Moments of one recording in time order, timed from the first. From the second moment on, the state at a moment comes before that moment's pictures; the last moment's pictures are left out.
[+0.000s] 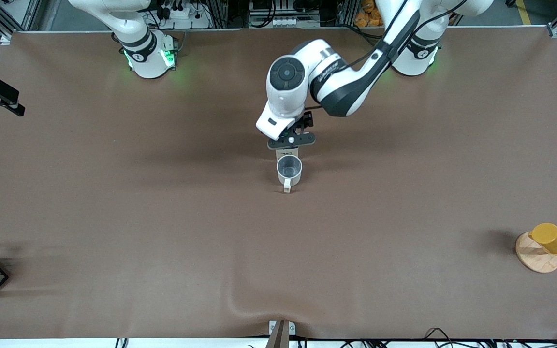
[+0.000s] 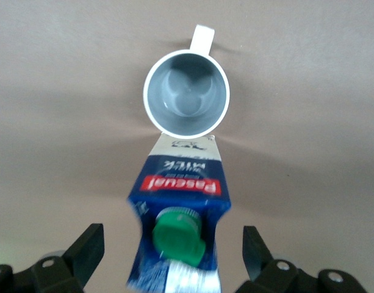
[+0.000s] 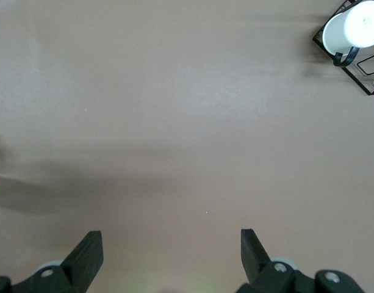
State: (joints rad) left arm -0.58 0.44 -0.32 -1.60 0.02 1.93 -1.03; right arm -0.01 0.00 -0.03 -1.43 -0.01 1.42 -0.09
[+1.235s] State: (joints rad) left arm 0.01 0.06 -0.25 -1.54 0.03 1.70 -0.47; right arm 0.03 0.00 -0.02 -1.44 -0.01 1.36 0.07
